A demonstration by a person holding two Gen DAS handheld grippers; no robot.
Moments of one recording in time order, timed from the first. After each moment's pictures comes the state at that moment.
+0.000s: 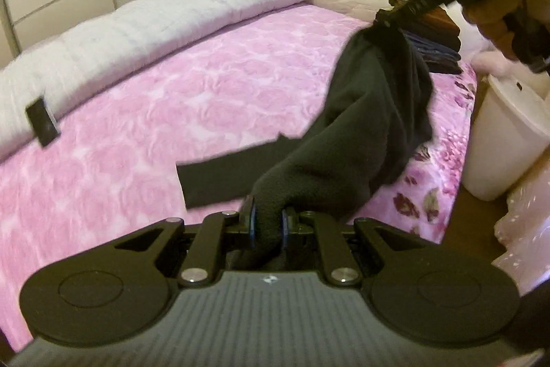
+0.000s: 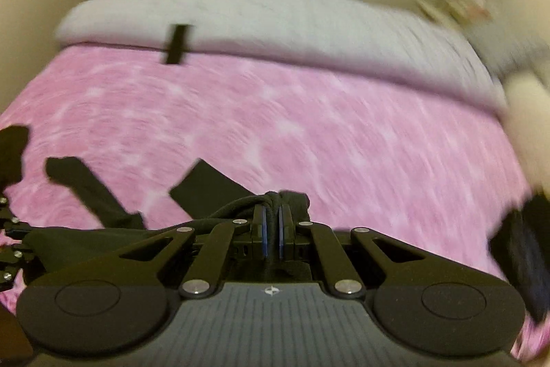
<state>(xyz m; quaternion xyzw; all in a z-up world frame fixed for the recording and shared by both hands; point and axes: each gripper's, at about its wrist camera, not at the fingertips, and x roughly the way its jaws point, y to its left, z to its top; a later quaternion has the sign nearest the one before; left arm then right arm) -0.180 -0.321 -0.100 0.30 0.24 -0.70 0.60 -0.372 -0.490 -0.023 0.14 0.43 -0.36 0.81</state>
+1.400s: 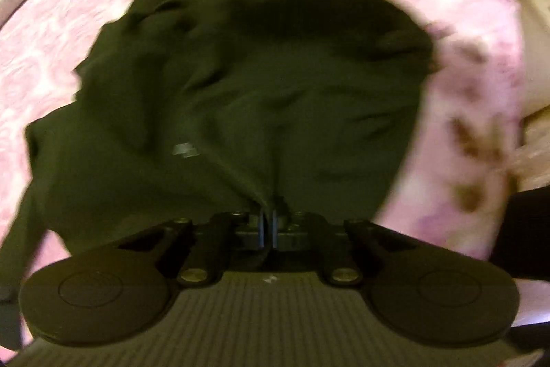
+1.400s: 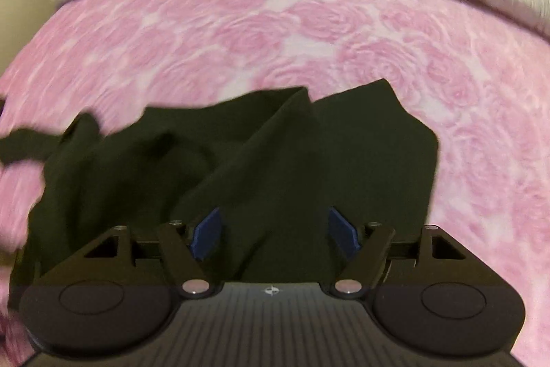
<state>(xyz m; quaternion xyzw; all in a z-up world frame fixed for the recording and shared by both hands) -0.249 -0.418 -0.272 0.44 0.37 -0.65 0.50 -0.307 -0.663 -0.254 0.22 0.49 -0.23 0.81</state>
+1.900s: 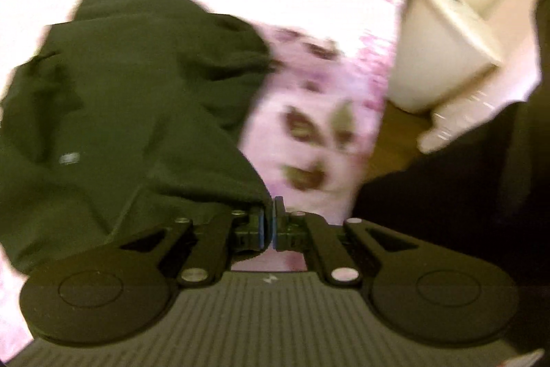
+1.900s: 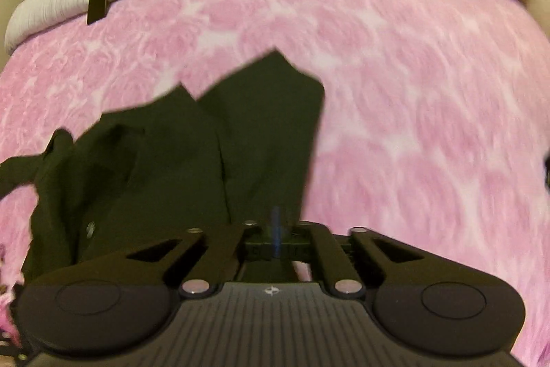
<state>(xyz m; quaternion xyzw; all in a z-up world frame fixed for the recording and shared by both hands) -0.315 -0.366 -0.229 0.40 0.37 -0.75 0.38 -0.431 -0.647 -0.189 0.29 0.48 -0.32 0.76</state>
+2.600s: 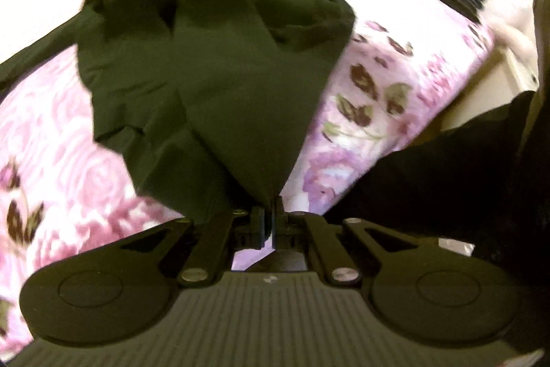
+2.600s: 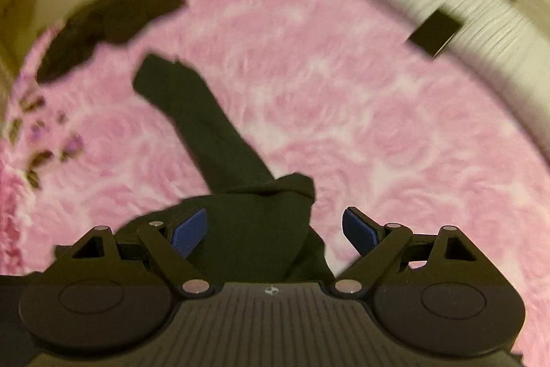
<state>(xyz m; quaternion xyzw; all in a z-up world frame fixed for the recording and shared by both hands) -0.288 -0.223 -0.233 0.32 0.46 -0.60 0.58 -0.119 -0.523 -0.257 -0.04 0.53 0.09 0.84</state>
